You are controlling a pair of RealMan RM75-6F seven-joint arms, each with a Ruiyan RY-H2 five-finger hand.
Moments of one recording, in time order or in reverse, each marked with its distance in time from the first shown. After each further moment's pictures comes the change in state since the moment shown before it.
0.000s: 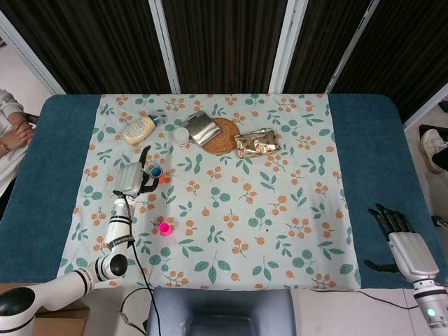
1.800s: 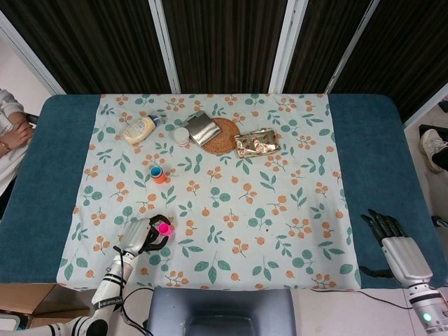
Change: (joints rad) left arm 0.312 0.096 0.253 -0.429 0.253 0.111 -0.137; right arm 0.000 0.002 -0.027 -0.016 -0.038 -0.003 -0.014
